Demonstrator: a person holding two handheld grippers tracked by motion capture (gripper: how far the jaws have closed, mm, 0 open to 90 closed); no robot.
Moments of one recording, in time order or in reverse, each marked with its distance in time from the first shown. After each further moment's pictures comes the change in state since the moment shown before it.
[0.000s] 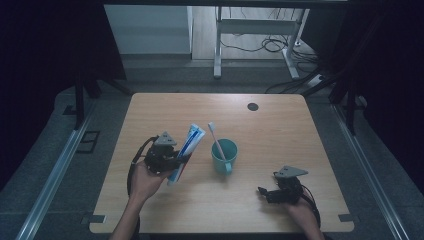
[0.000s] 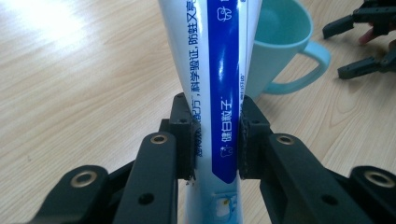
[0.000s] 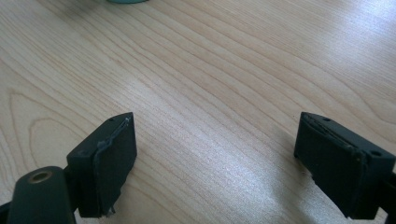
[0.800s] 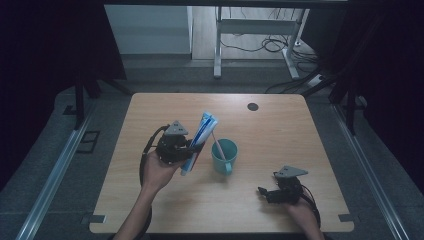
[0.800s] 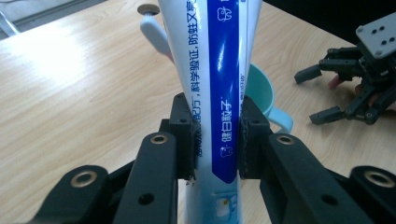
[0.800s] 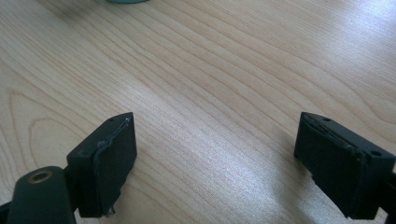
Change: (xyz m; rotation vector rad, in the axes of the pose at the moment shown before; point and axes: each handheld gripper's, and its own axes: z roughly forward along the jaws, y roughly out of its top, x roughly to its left) left arm -0.017 0.044 0.004 -0.094 -0.025 0.029; right arm 0.000 0.000 0.000 0.000 -0.001 0.001
